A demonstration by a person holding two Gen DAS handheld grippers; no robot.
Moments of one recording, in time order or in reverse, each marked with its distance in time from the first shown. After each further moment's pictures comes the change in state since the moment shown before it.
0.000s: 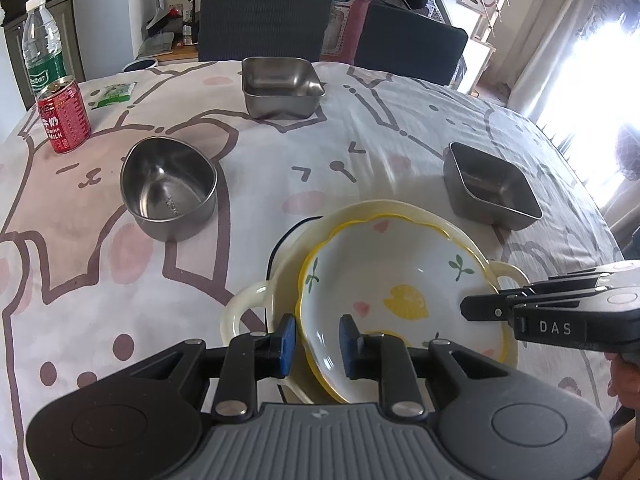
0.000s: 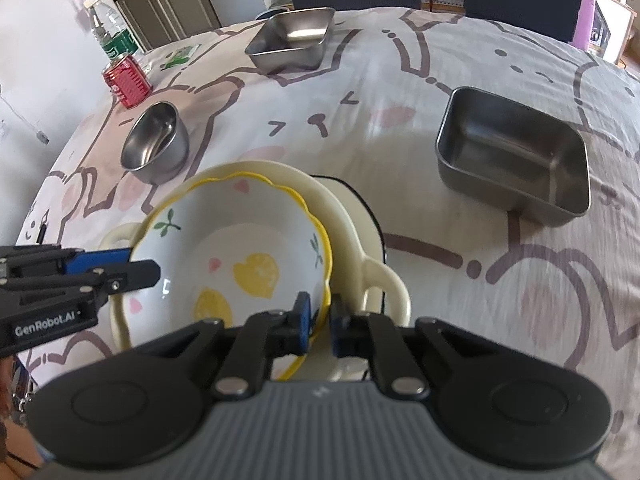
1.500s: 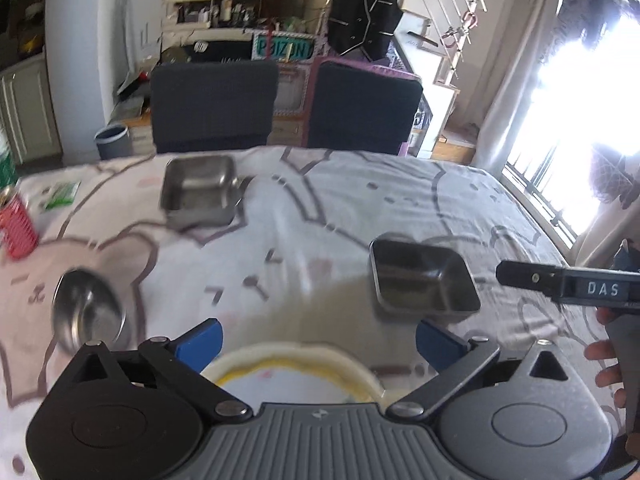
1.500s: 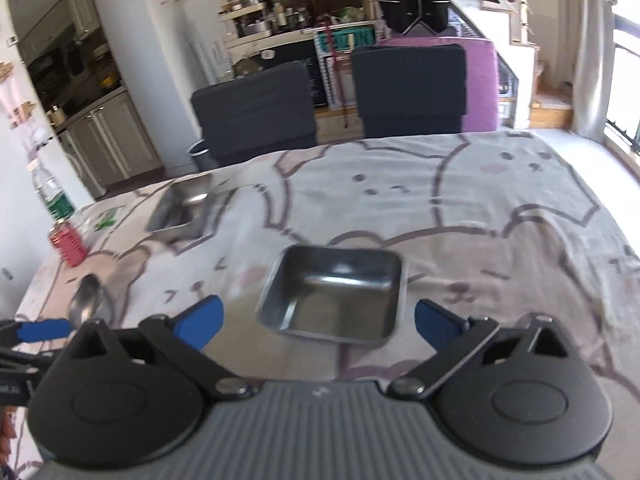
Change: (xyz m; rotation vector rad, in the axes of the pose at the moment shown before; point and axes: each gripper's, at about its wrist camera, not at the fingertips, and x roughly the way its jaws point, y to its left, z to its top) left arm 0.000 -0.087 0.074 0.071 -0.185 -0.041; right arm -0.099 -0.126 0.018 0.186 -0.386 -0.128
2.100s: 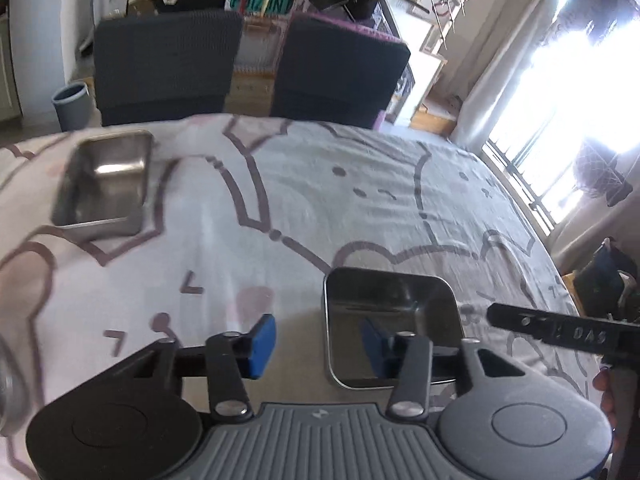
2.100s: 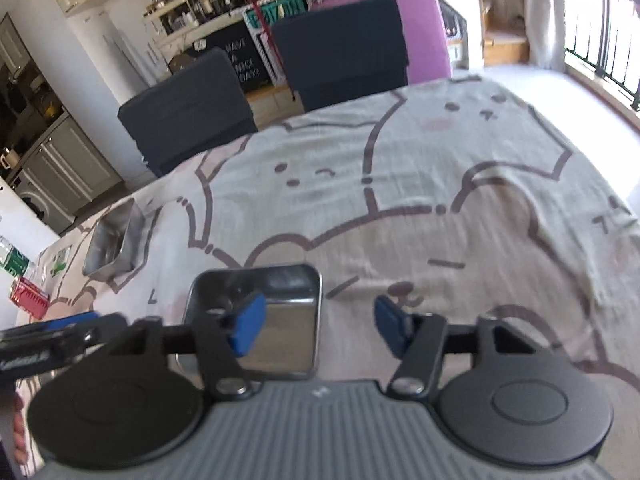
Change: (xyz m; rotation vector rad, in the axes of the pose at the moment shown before) left arm 0.113 -0.022 0.052 -0.047 0.150 -0.116; right arm 0.047 -0.077 0.031 0.196 0.127 -0.043
